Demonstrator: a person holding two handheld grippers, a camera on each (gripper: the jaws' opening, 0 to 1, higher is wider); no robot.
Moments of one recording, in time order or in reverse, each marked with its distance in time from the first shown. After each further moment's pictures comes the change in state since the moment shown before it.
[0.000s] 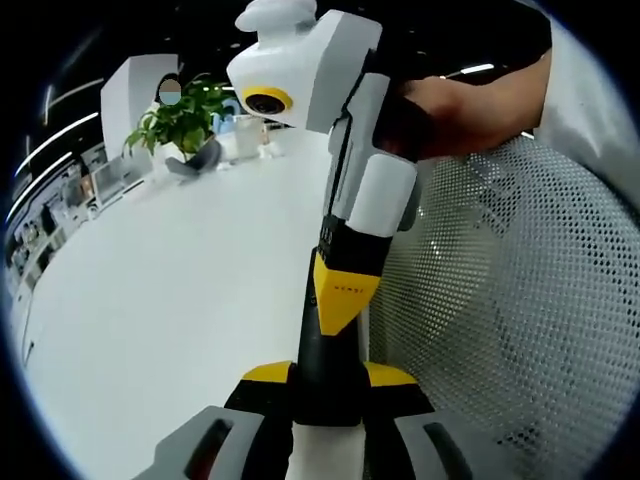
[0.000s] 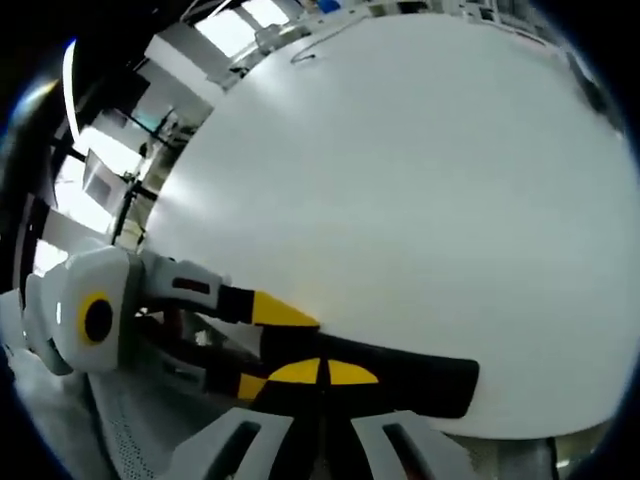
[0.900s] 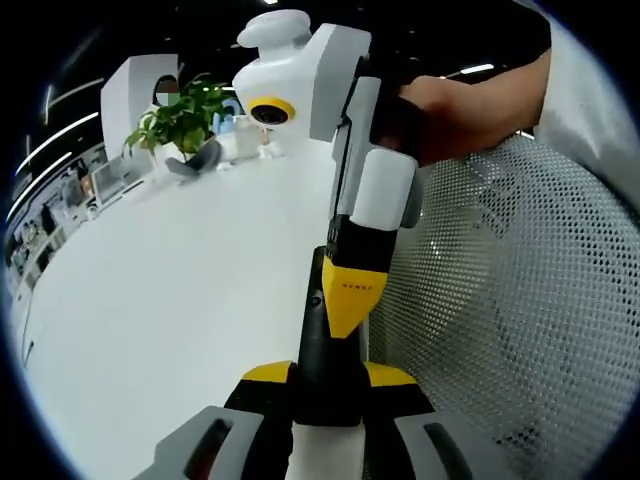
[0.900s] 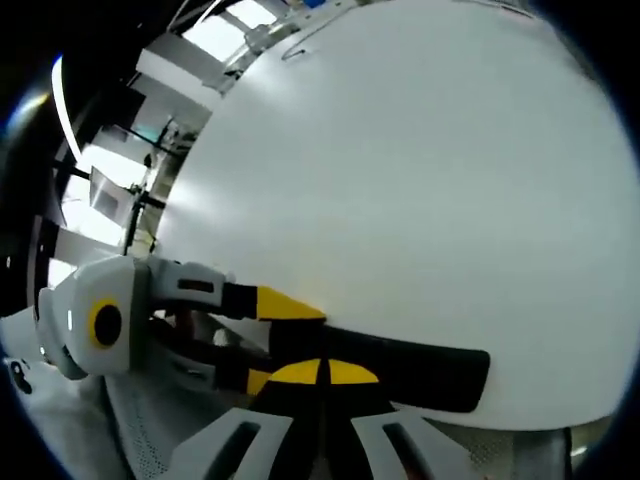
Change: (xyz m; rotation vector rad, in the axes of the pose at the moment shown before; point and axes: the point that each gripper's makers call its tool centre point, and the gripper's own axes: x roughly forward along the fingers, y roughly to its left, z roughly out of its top) left arm 0.000 0.000 -0.001 -0.003 -0.002 -0.003; right arm 0.000 0.006 -0.006 0.056 0.030 0.065
